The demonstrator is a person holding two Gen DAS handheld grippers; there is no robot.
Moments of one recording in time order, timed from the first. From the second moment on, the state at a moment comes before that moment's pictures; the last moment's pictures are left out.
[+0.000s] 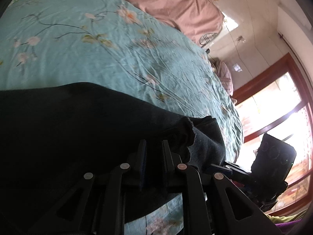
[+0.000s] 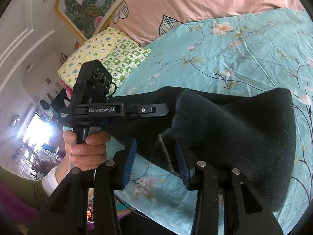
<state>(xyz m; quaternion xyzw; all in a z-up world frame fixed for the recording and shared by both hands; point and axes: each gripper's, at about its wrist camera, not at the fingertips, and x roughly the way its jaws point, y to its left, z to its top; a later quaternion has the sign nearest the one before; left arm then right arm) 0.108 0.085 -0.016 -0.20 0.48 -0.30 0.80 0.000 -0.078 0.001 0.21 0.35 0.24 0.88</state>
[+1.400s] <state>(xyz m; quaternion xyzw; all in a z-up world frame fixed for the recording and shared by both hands) -0.033 0.267 0.013 -0.32 0.38 0.03 0.87 0.109 0.033 0.073 0.12 0.35 0.38 0.85</state>
